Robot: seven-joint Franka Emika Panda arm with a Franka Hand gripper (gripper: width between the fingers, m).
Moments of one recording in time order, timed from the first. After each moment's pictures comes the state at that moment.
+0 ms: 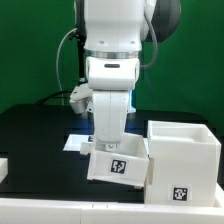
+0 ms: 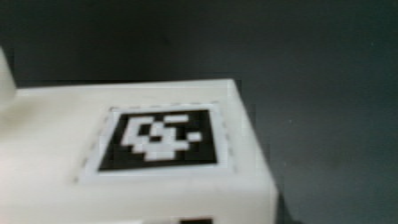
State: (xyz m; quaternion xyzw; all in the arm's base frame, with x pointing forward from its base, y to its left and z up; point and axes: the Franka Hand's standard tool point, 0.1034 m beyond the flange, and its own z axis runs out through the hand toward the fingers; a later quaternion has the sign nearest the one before) arm 0.550 -0.019 0.071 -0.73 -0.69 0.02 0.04
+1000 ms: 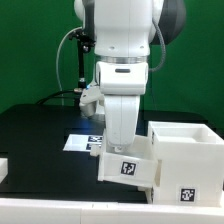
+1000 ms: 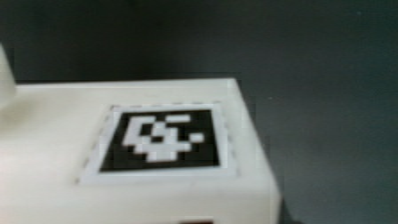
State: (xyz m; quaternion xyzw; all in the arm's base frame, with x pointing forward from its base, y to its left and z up) arm 0.541 -0.008 0.065 -0.72 -0.70 0.01 0.04
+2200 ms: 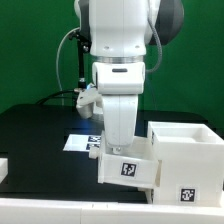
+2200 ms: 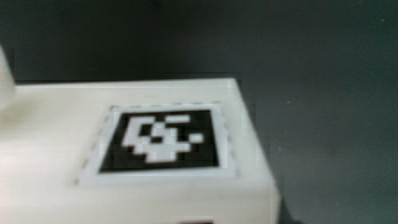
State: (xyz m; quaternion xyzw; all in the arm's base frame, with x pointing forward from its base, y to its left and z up) arm 0.546 -0.009 0.067 -0.71 -0.70 0.00 0.04
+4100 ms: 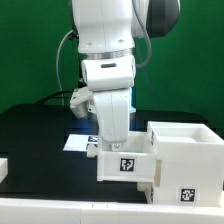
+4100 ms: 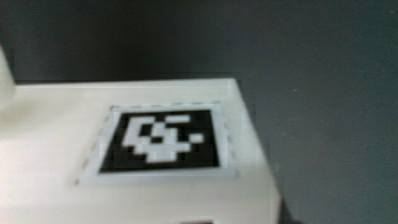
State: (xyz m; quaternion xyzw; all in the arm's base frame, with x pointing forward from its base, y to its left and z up) arm 0.549 -0.013 0.070 -0.71 -0.70 -0.03 0.08
